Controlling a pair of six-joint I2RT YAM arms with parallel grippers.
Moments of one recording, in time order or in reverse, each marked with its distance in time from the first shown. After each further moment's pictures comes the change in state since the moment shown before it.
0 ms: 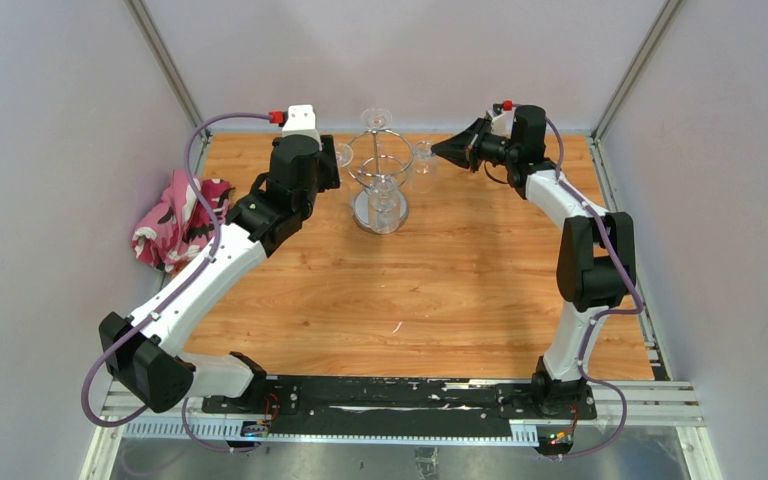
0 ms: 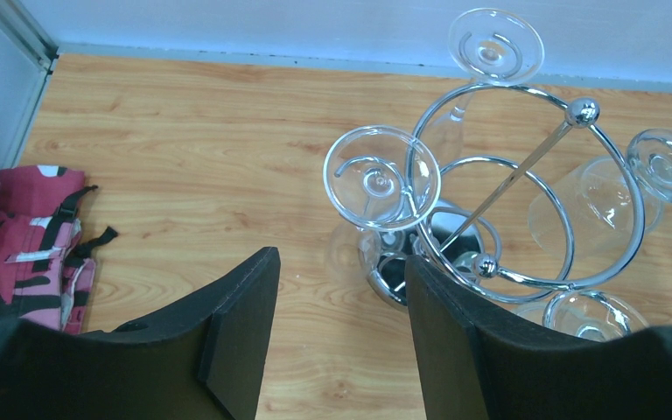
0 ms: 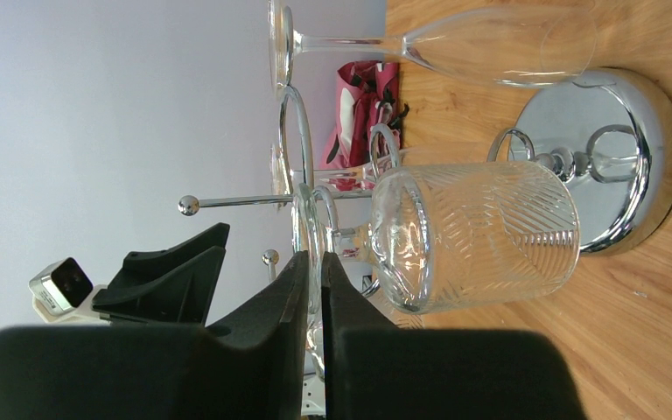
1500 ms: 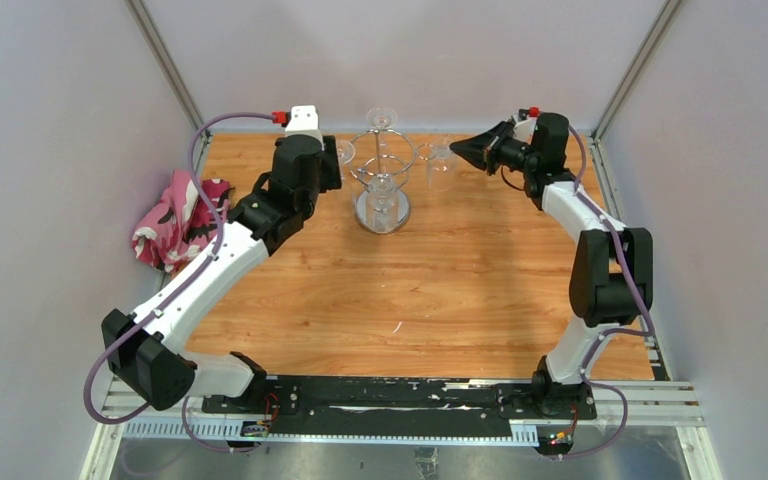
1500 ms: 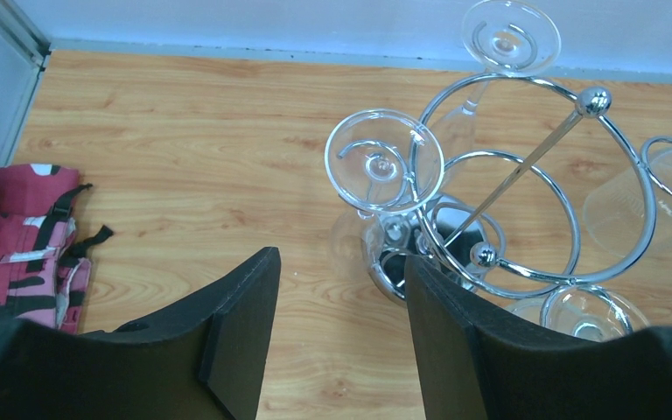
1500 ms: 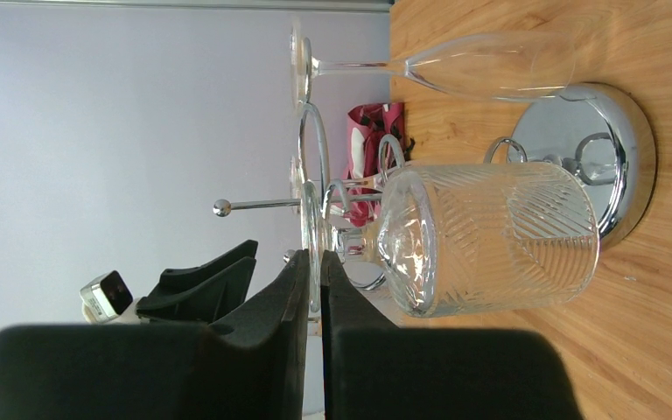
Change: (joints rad) left arm 0.000 0.010 0.000 0.000 0.006 0.000; right arm -0.070 -0.113 -0.140 0.078 0.062 0.083
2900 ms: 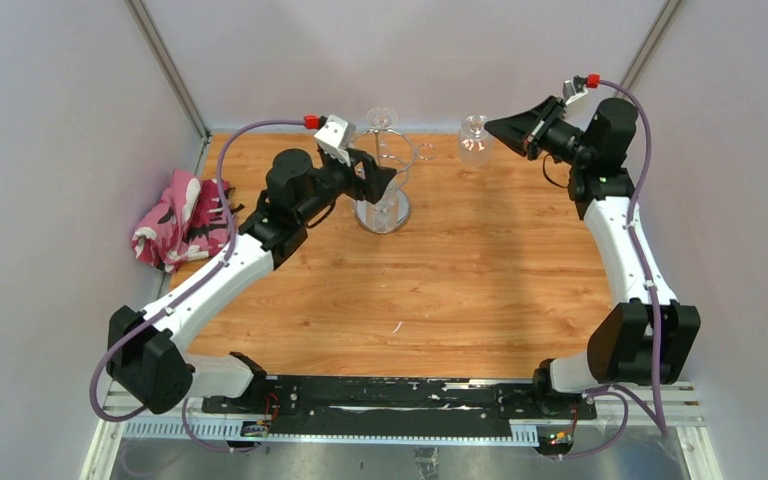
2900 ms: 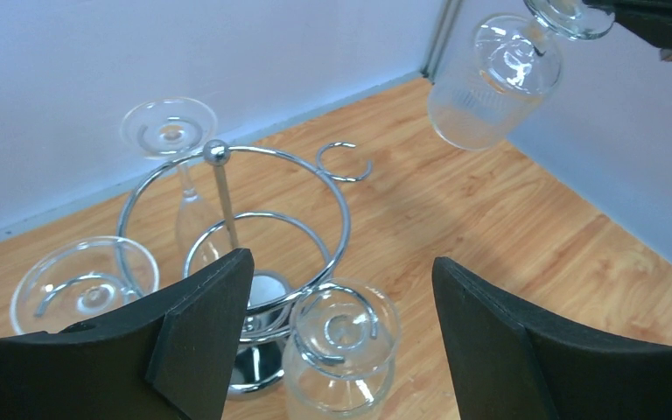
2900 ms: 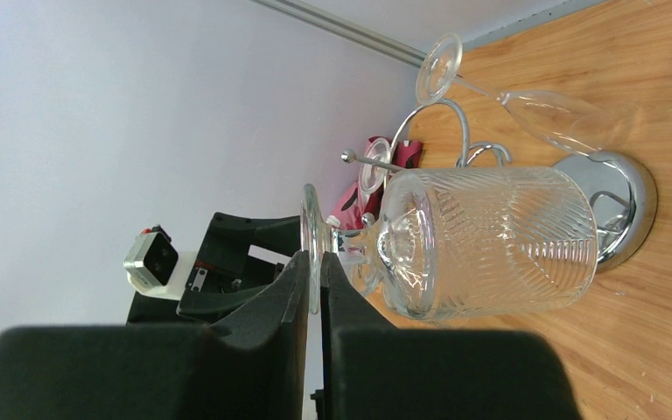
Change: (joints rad) left arm 0.000 -0.021 -0.193 0.501 0.671 0.125; right arm -0.107 -0.362 0.034 -0.211 -0.037 -0.182
